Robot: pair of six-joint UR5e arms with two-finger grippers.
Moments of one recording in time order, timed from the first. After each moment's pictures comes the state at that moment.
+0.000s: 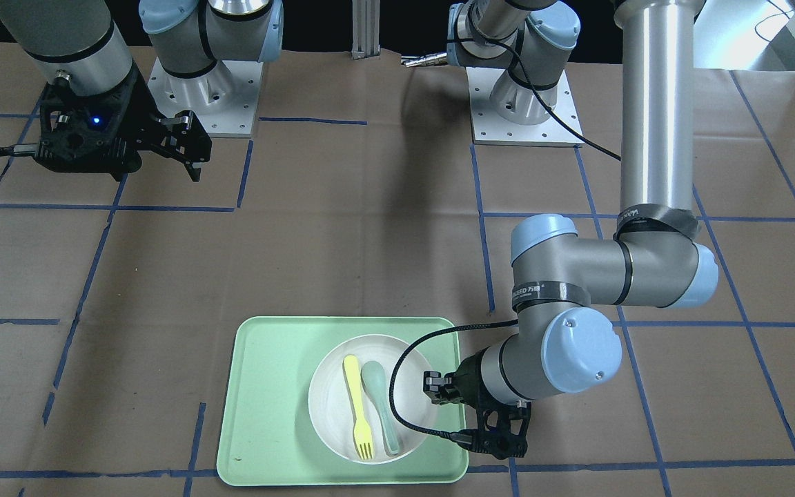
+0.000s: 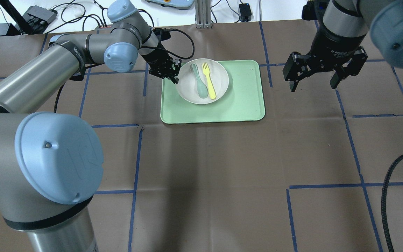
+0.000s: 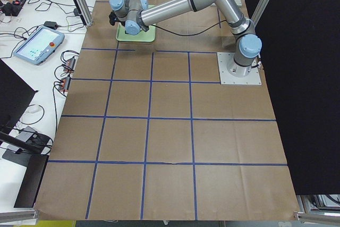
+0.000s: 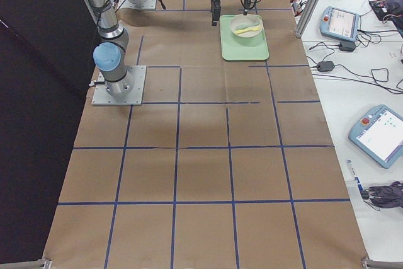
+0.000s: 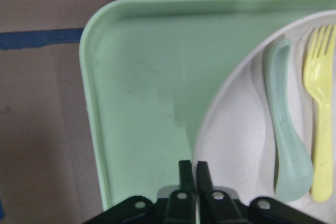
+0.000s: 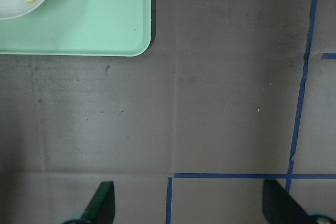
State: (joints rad) left arm -1.63 -2.31 -1.30 -1.16 1.23 0.03; right arm 1.56 -1.56 1.58 -1.53 -1.58 -0.03
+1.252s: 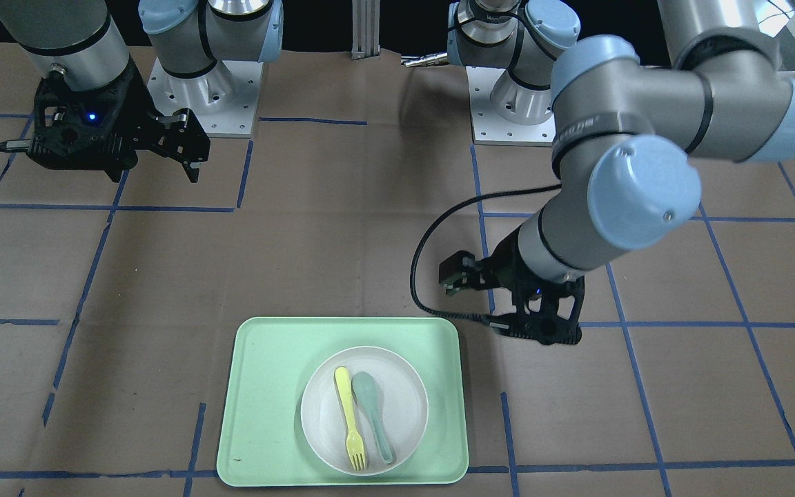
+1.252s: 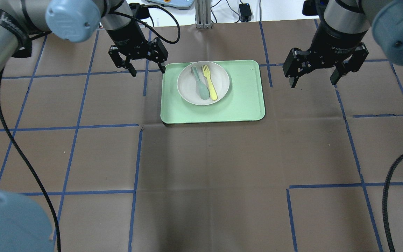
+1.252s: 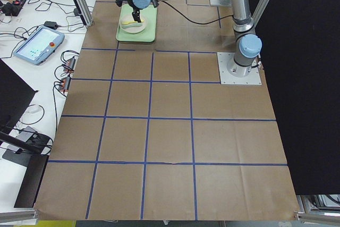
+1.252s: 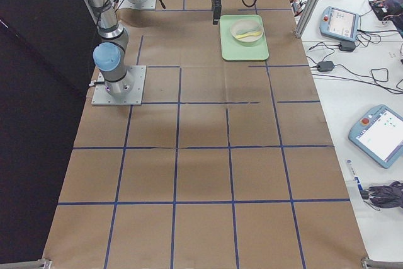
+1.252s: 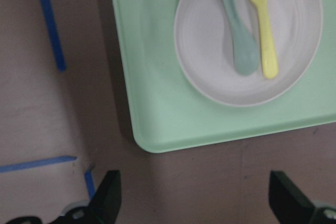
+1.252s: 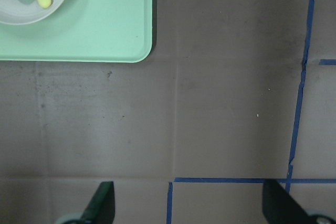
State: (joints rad) left arm -1.62 -1.92 -1.32 -1.63 1.40 0.04; right arm 1.57 -1.56 1.57 -1.55 -1.58 -0.03
